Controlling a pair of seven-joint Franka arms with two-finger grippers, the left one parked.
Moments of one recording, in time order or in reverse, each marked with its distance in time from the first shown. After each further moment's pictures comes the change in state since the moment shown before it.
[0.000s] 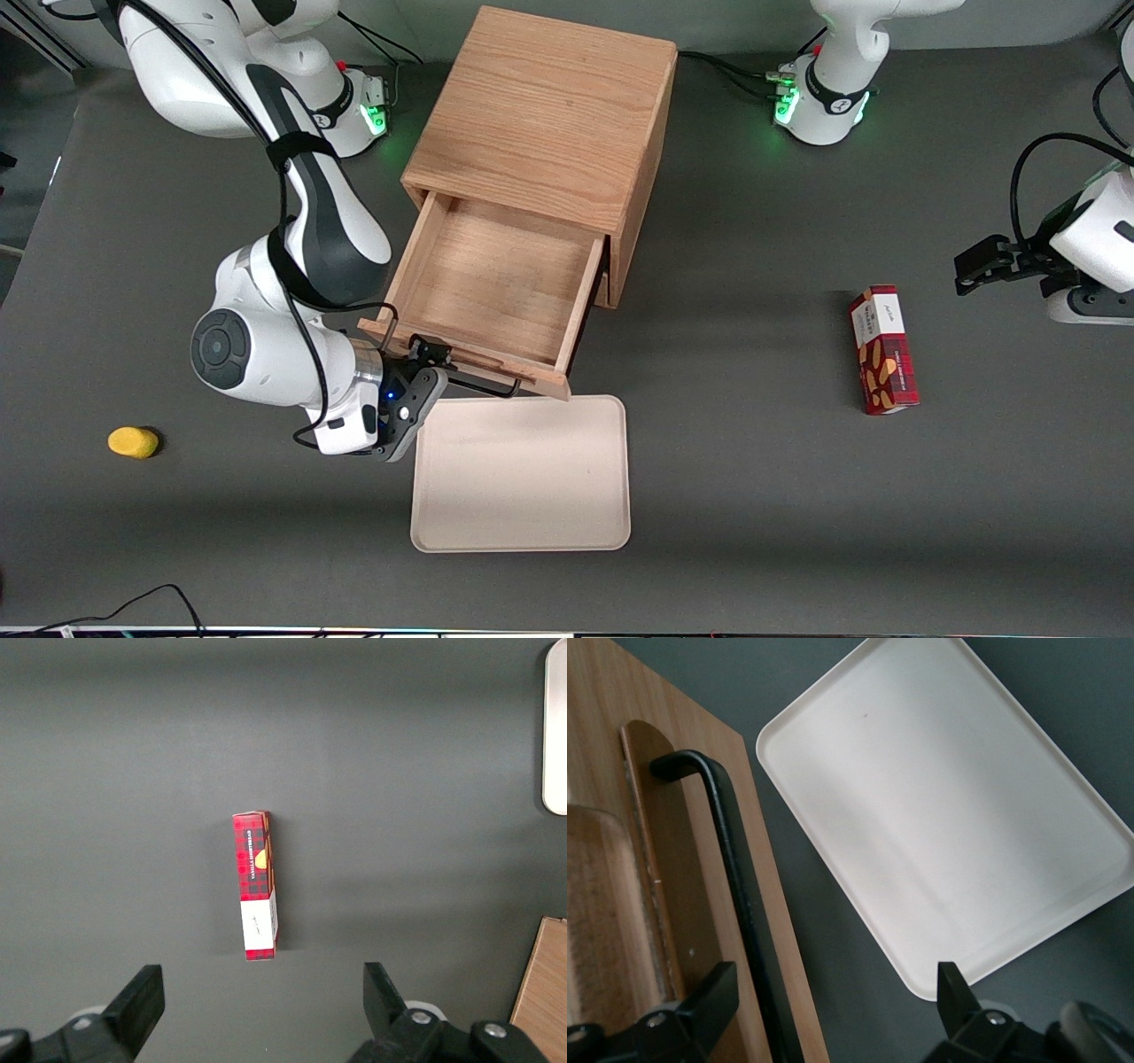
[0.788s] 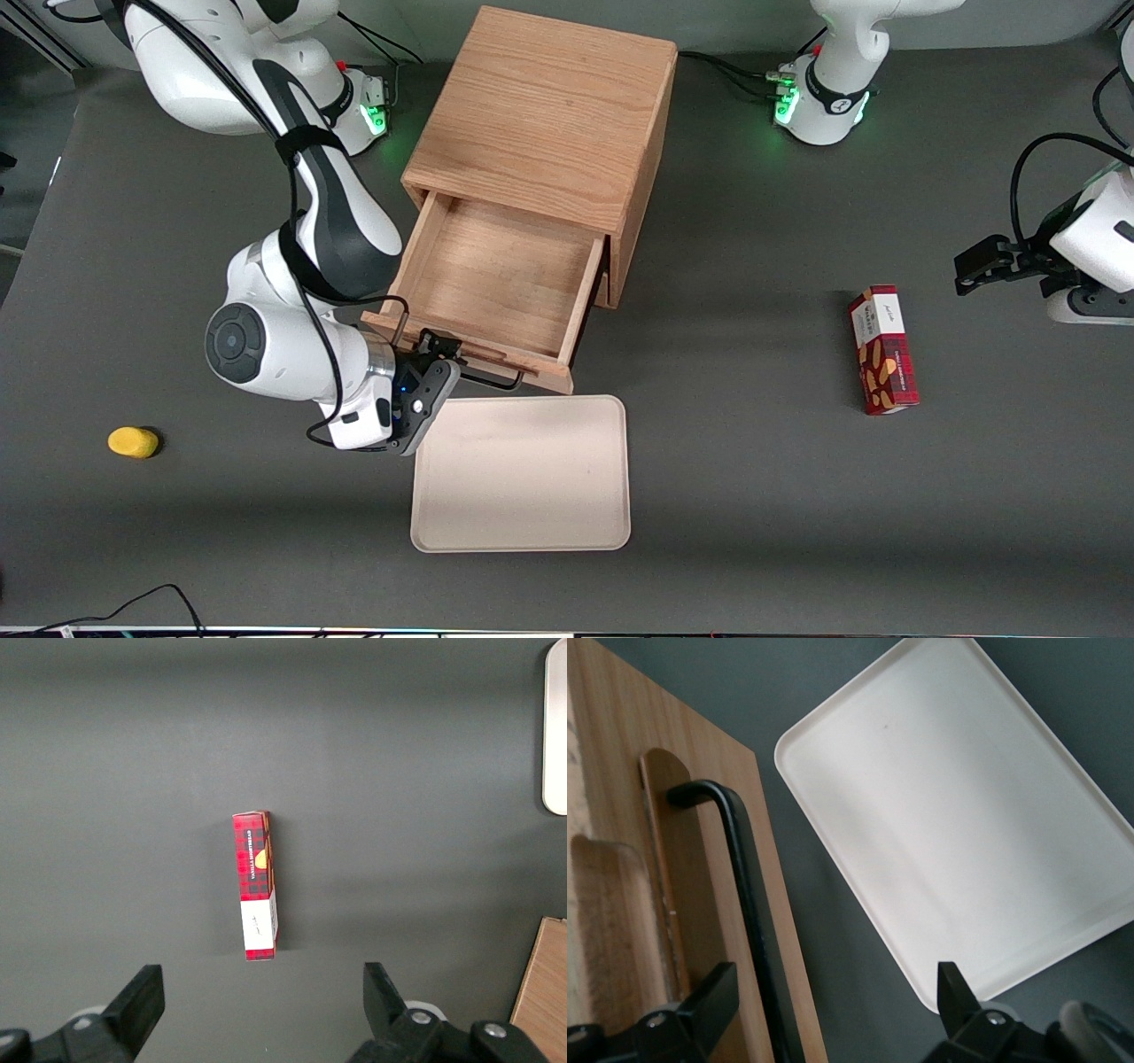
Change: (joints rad) arm 0.009 0.000 0.026 0.010 -0.008 0.002 0.000
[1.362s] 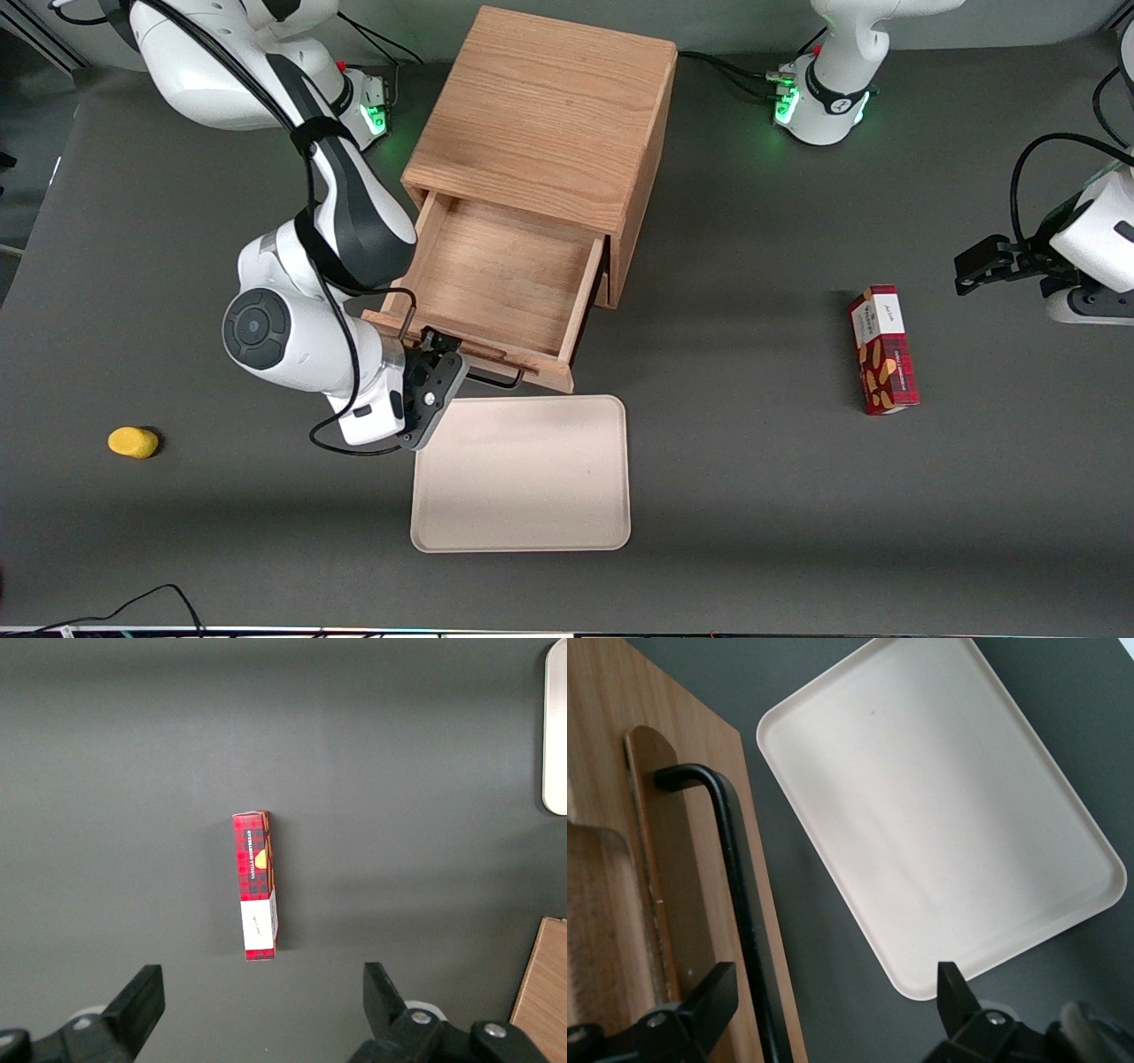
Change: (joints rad) arm 0.006 0.000 0.017 0.011 -0.112 -0.002 0.000
